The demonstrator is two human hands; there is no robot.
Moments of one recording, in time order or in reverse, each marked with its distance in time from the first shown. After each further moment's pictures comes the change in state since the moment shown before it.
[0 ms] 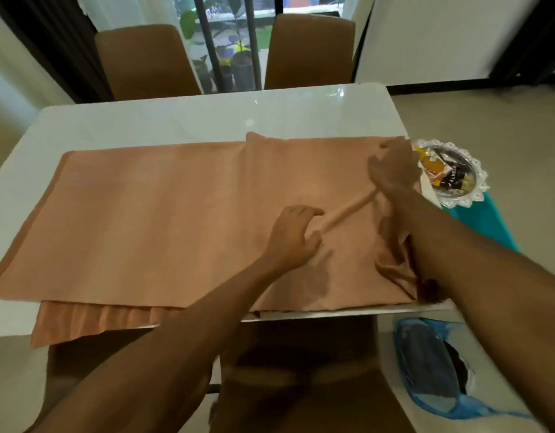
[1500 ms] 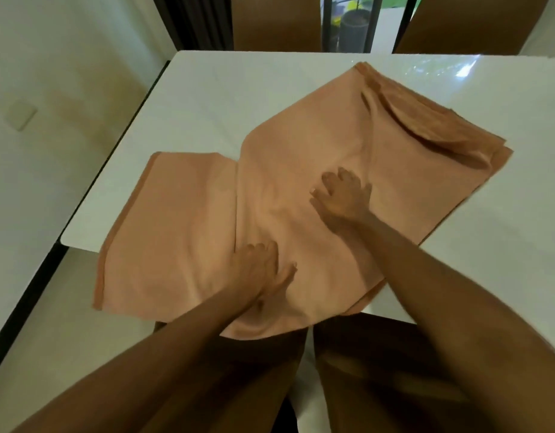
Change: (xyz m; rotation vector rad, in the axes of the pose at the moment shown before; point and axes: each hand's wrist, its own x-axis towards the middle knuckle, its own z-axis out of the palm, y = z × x) left_hand -0.223 -0.227 -0.155 0.702 -0.177 -0.455; right_hand -0.239 -0.221 0.233 -0.259 -0.578 -0.574
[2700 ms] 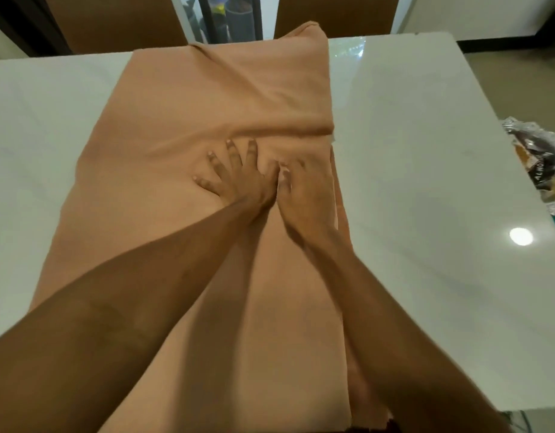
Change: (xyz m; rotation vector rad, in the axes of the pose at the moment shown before) left_hand 0.344 0.227 0.015 -0.249 -0.008 -0.317; right_hand 0.051 0.167 -0.050 0.403 0.514 0.095
